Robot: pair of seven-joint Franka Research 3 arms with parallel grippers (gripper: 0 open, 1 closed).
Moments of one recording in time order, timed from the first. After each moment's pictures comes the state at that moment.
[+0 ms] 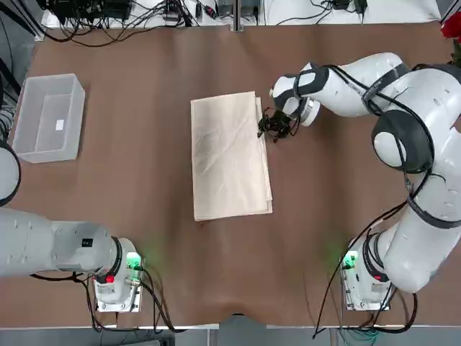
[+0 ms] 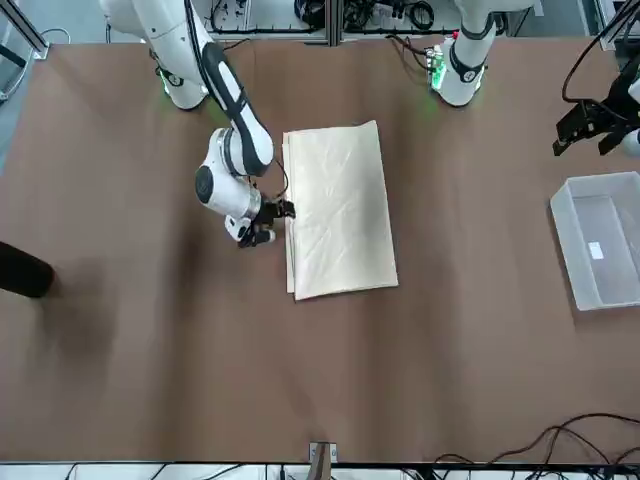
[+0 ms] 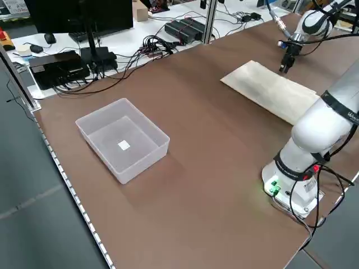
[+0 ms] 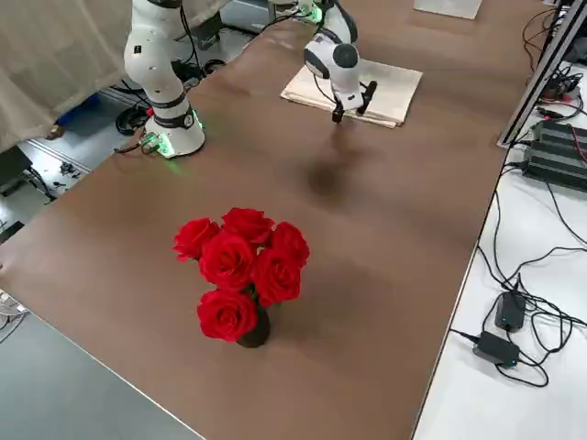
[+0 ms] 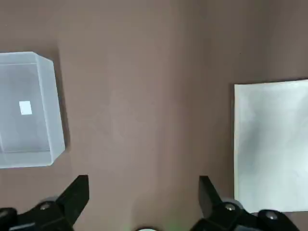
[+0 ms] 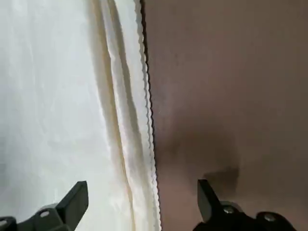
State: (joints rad) left arm -0.02 -0.11 0.01 -1.64 -0.03 1.54 -0.02; right arm 0.65 0.49 -0.02 -2.14 1.03 2.53 -0.31
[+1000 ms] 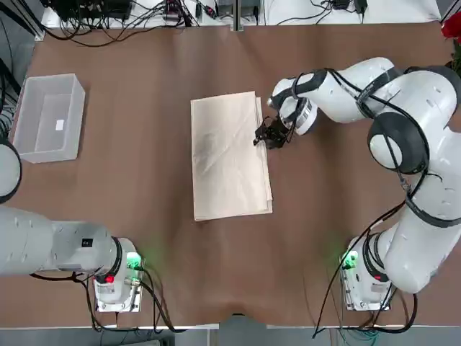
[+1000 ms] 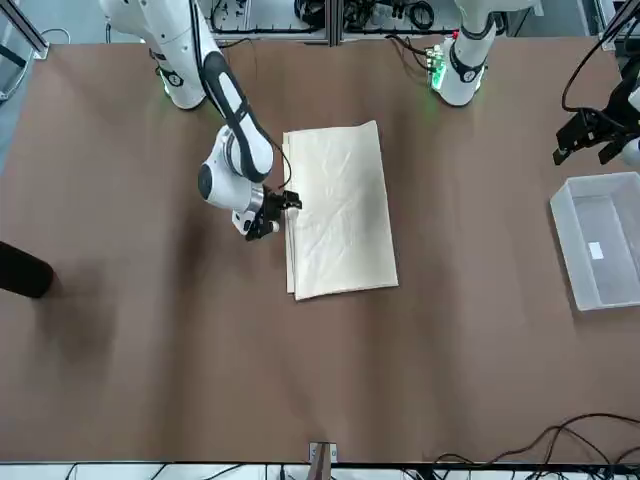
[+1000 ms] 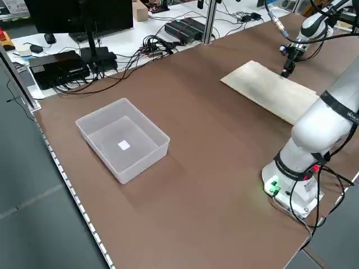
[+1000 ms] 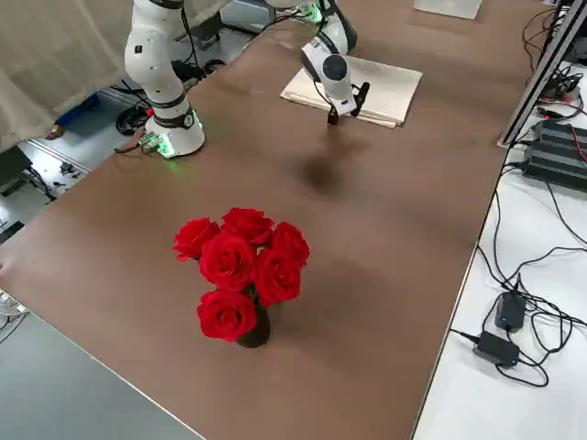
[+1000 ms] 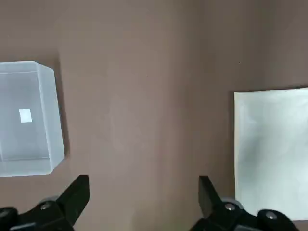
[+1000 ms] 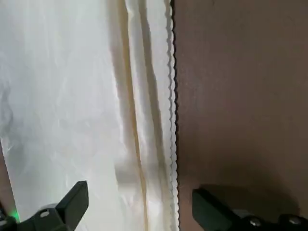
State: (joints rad) left arm -0.02 -0.10 0.01 -1.64 -0.03 1.57 -0.02; right arm 0.67 0.51 0.00 -2.15 1.26 2.52 -0.53
